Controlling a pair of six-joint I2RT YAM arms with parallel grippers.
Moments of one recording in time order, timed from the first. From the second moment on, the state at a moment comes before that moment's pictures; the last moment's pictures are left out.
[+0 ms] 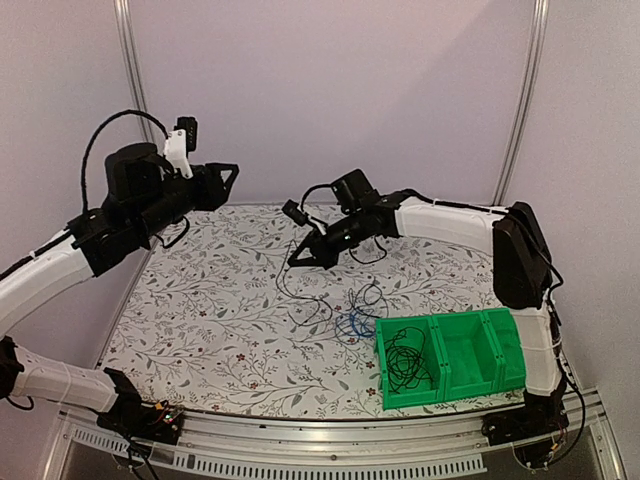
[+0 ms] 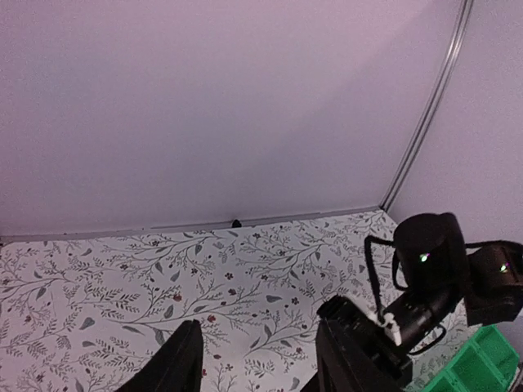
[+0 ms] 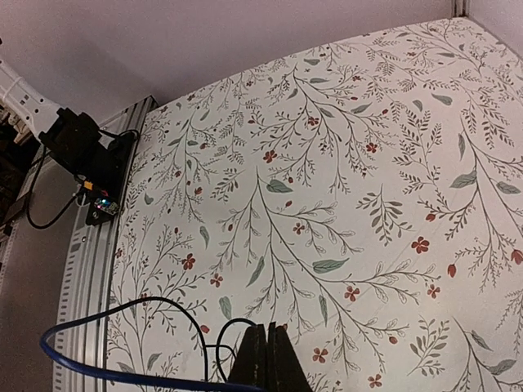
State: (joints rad) left arm -0.68 1.12 1.11 -0.08 -0.25 -0.28; right arm 0.78 2.22 1.88 -0.41 -0.75 -0.18
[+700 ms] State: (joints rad) left arm -0.63 1.31 0.75 0.35 0.36 -0.27; right arm 0.78 2.08 1.89 -0.42 -0.77 -0.22
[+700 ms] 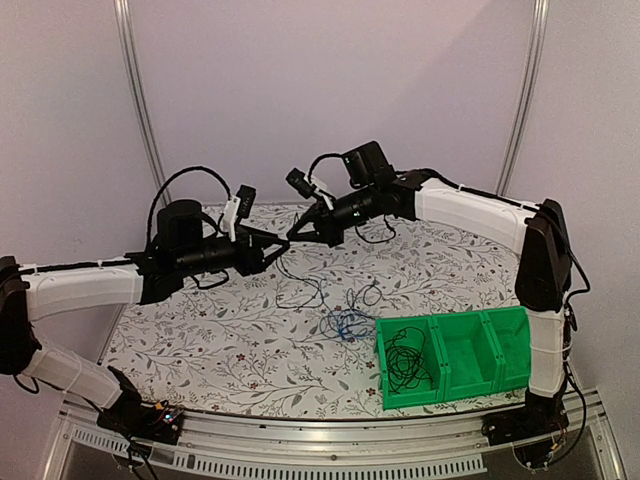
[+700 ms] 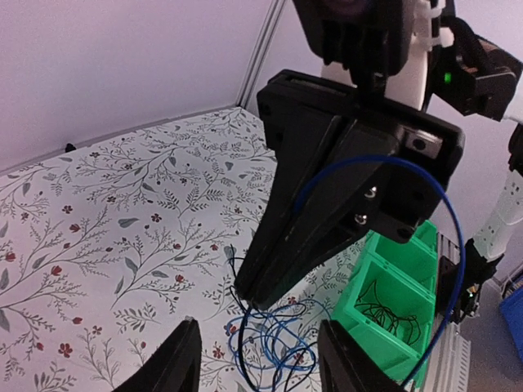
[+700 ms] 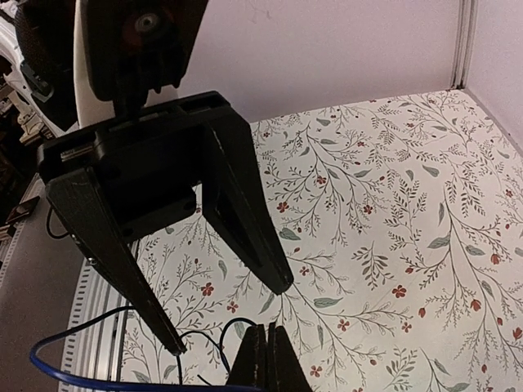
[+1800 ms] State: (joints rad) left arm -0.62 2.14 0.91 1.02 0.46 -0.61; right arm 0.72 1.91 2.11 -0.54 -0.85 -0.17
